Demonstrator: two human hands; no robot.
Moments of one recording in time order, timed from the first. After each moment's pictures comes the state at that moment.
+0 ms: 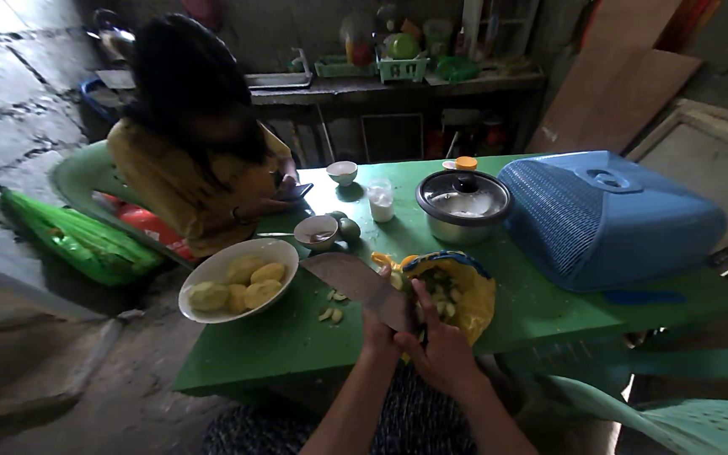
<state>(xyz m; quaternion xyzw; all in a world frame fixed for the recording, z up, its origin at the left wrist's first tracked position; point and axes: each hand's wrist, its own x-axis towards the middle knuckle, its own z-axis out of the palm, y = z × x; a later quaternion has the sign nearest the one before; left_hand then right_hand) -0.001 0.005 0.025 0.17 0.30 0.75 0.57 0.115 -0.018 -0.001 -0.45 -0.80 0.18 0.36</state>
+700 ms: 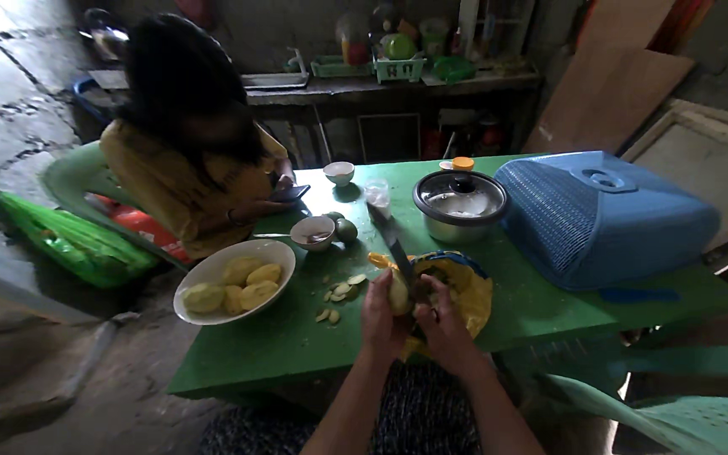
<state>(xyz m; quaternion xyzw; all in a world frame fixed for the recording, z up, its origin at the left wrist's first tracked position) -0.001 0.013 0.025 0.23 0.36 0.71 0.56 0.125 0.006 0.005 -0.43 -0.70 0.40 0.41</state>
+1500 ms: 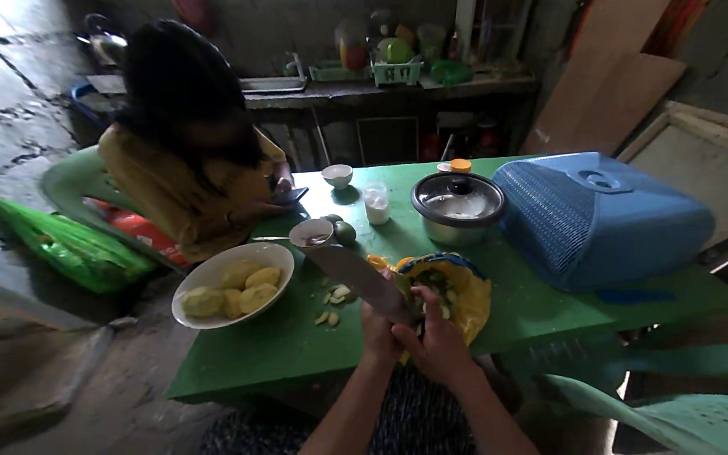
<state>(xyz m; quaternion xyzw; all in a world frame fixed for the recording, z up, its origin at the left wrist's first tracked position) 0.002 0.010 0.011 0.25 0.31 0.76 0.51 0.115 -0.010 0.005 -0.45 -0.77 0.25 0.38</state>
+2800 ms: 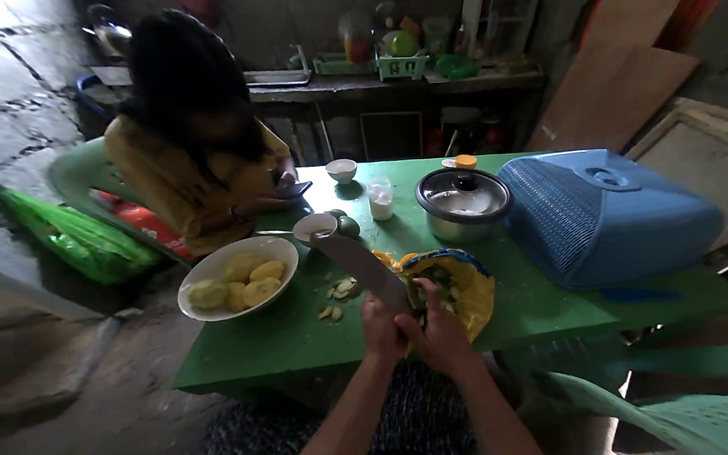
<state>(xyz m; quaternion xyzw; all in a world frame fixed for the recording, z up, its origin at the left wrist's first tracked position) 0.002 0.002 0.012 0.24 0.35 0.76 0.50 0.113 -0.002 0.008 -0.46 -0.77 0.28 0.35</state>
